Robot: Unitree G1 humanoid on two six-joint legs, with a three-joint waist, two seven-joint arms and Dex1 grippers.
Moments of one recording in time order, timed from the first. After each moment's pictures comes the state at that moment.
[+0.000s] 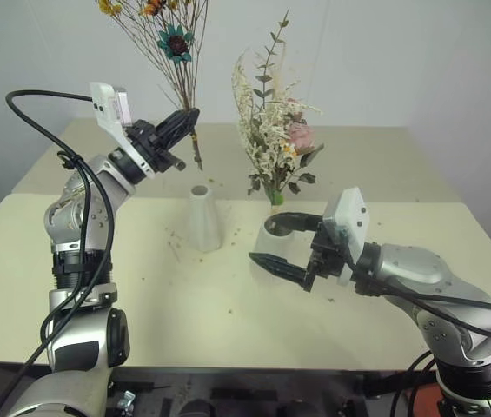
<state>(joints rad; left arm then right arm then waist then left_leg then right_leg) -0.94 0.45 0.28 0.25 -0.62 0.51 -0.77 -0.46 -0.55 0.04 -0.65 0.64 0.77 0.60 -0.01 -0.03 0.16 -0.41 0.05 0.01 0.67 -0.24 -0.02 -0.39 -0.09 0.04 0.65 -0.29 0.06</state>
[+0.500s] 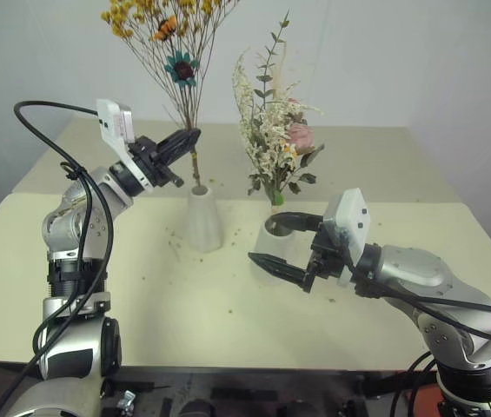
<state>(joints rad) -0.88 0.49 0.24 0.25 -0.60 0.51 -0.81 -0.46 -0.55 0.04 -0.66 0.64 0.77 0.59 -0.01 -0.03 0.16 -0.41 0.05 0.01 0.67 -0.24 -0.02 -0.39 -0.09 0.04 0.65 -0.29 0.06</state>
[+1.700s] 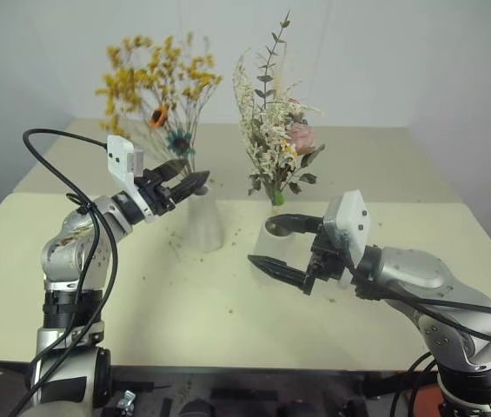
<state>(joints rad) -0.69 0.51 0.23 0.04 -0.57 0.56 -0.73 -0.45 -0.55 0.04 -0.67 0.65 0.77 0.59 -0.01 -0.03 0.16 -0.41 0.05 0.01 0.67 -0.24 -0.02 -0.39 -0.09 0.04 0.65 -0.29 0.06</state>
